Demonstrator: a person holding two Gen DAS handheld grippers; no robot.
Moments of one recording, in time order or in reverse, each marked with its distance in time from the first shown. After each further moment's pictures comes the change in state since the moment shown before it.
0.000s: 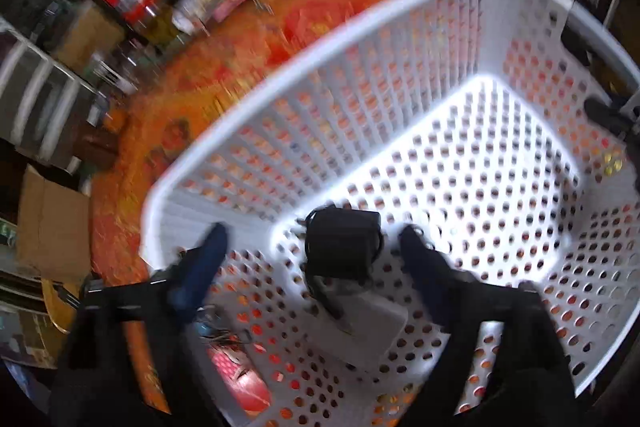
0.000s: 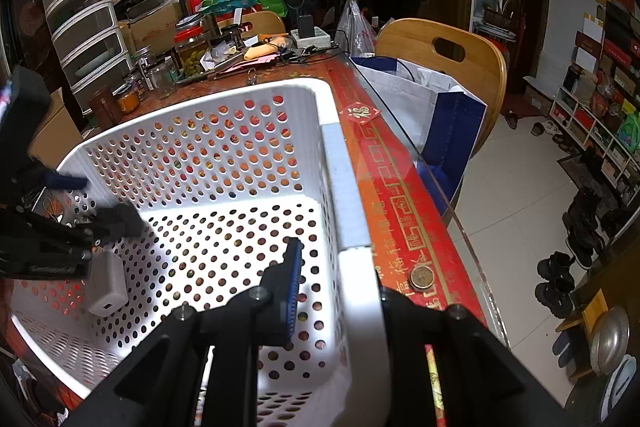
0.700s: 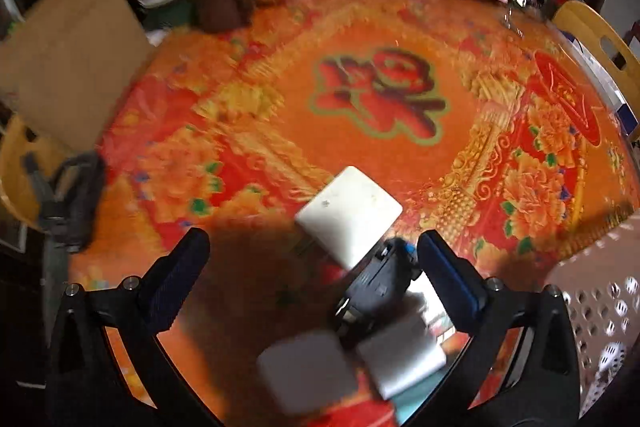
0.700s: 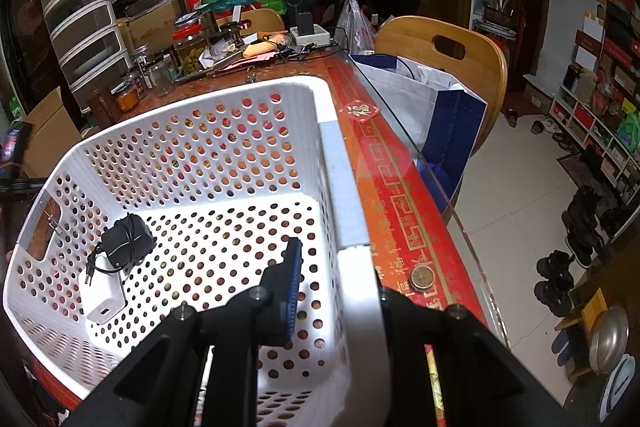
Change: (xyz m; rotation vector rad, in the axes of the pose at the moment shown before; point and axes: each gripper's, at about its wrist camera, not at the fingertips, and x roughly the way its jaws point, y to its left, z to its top) left arm 0.121 0.270 -0.117 -0.578 0.076 -0.021; right arm 0.002 -0.001 0.002 -0.002 0.012 -0.009
